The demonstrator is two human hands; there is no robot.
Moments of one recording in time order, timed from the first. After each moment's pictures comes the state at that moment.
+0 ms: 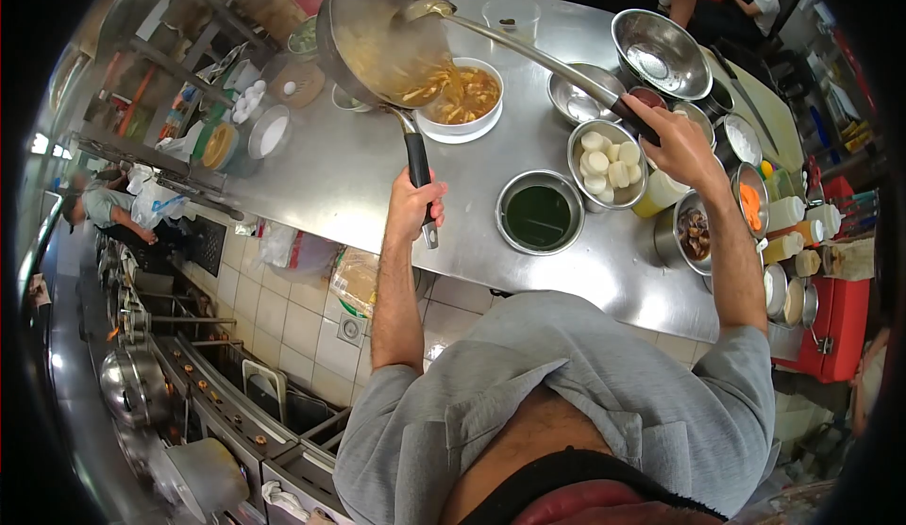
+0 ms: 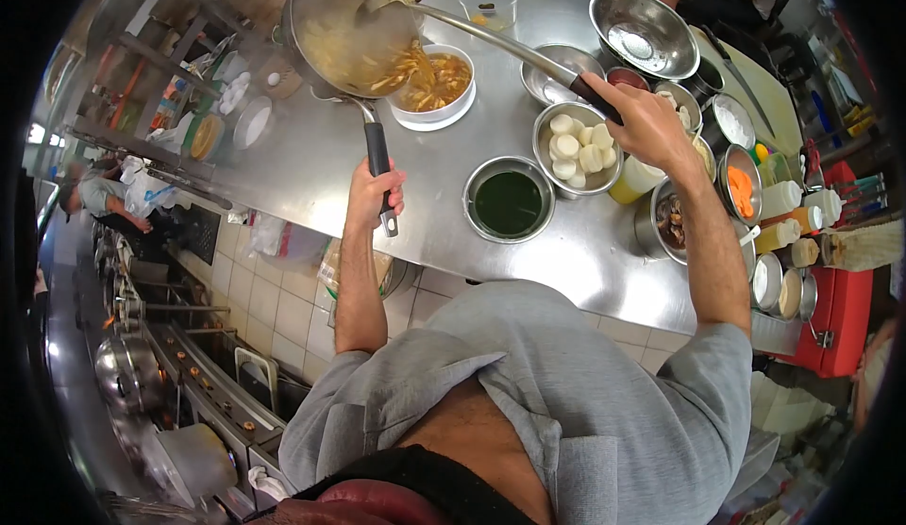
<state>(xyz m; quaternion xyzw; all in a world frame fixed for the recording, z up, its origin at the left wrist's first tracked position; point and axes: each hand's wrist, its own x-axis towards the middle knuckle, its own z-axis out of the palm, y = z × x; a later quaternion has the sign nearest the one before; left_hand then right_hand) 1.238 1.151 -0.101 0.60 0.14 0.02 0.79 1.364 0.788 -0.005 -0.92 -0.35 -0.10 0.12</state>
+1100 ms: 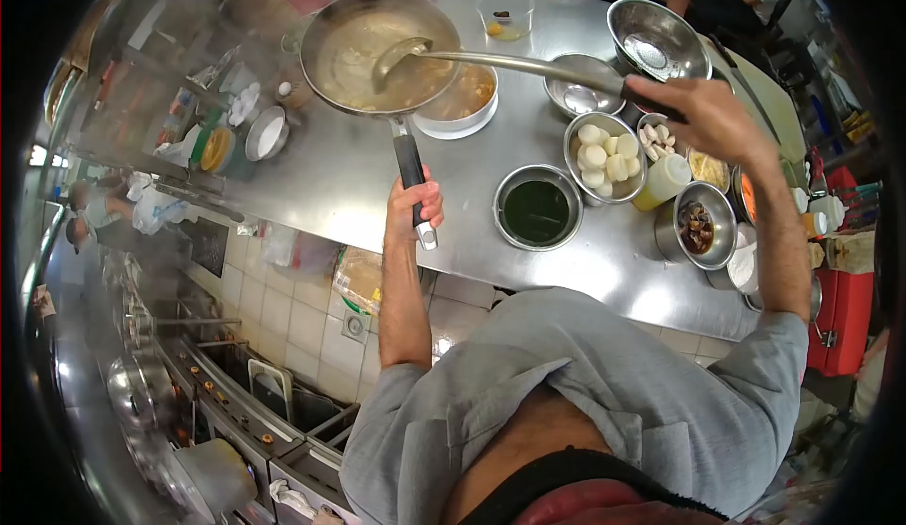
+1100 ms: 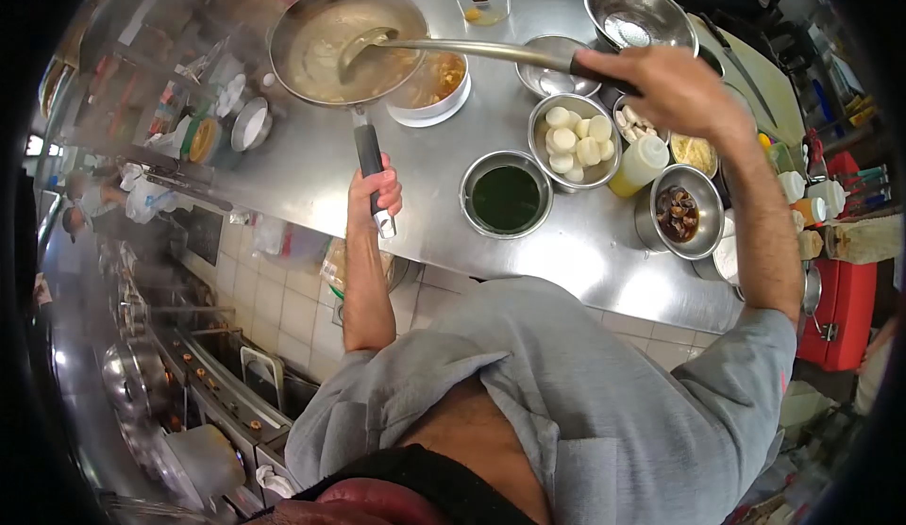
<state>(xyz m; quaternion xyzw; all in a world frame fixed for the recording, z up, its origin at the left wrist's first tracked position) 1.238 1.154 -0.125 0.42 0.06 -0.01 0.91 1.367 0.786 0.062 -0.88 -0.46 -0.08 0.02</state>
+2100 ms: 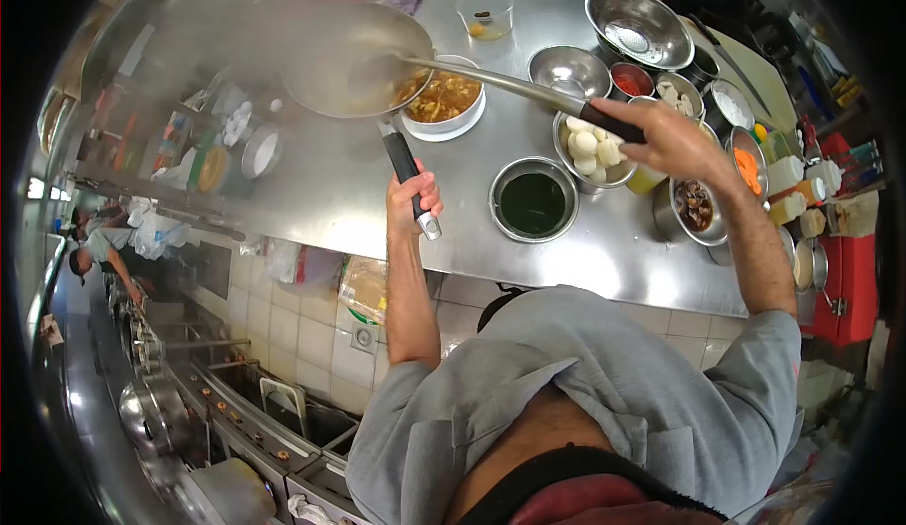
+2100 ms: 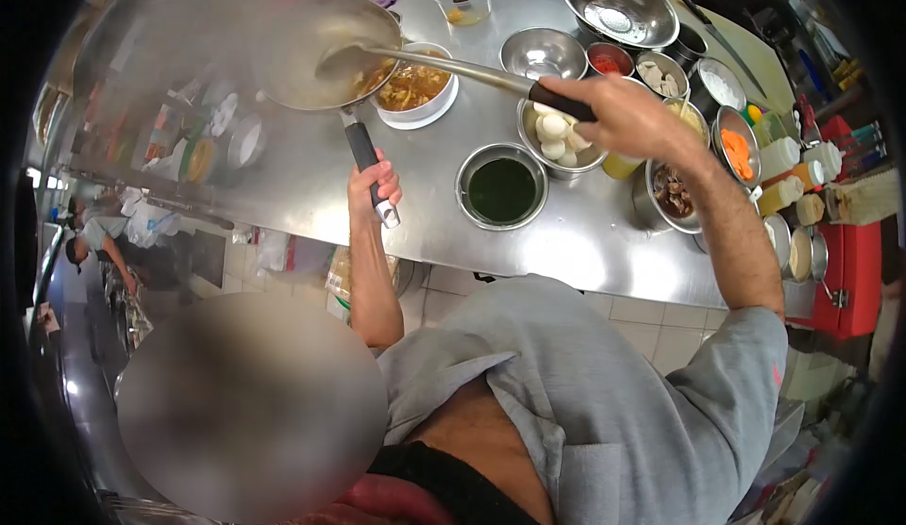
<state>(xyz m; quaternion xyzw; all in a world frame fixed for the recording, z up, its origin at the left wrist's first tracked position) 1.248 1.146 -0.126 0.45 0.06 0.02 0.89 1.325 0.796 0.021 -0.89 -0.40 0.02 0.23</state>
